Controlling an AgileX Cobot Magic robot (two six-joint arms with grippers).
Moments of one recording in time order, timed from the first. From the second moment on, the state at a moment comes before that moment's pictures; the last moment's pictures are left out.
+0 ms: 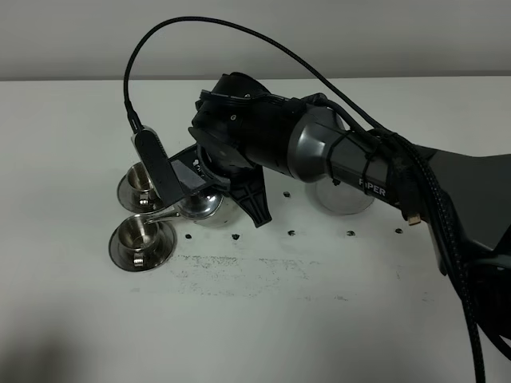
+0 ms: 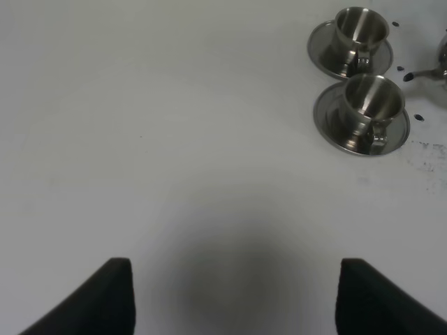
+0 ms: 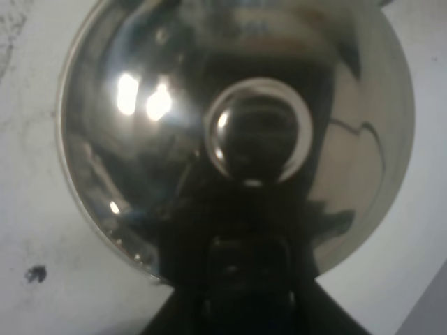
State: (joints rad) left arm 0.08 -0.01 -0.45 -0.08 1.06 0.01; right arm 0.79 2.19 -1.82 -0.39 0.95 -0.98
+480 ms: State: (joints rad) left arm 0.08 -0.01 -0.45 -0.08 1.06 0.01; right arm 0.83 2.21 -1.82 -0.50 0.92 -0.96
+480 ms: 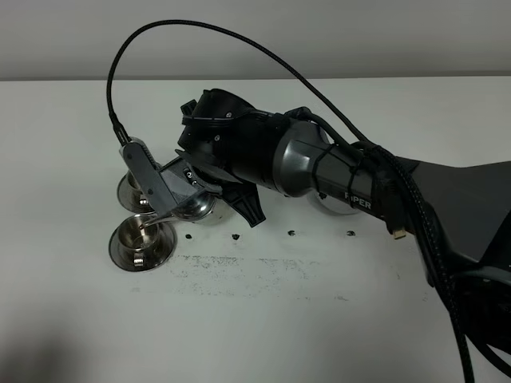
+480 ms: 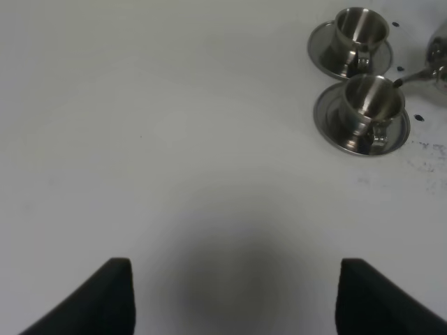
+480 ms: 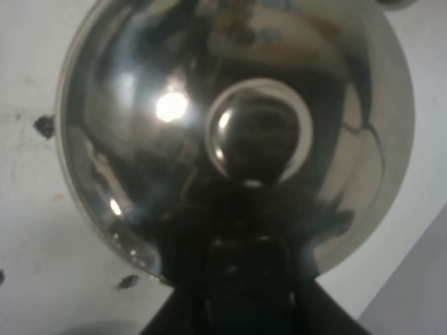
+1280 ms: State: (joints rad) left arm 0.08 -0.01 -0.45 -0.08 1.06 0.01; right arm 0.86 2.21 -1.82 -0.64 0.89 -0.95
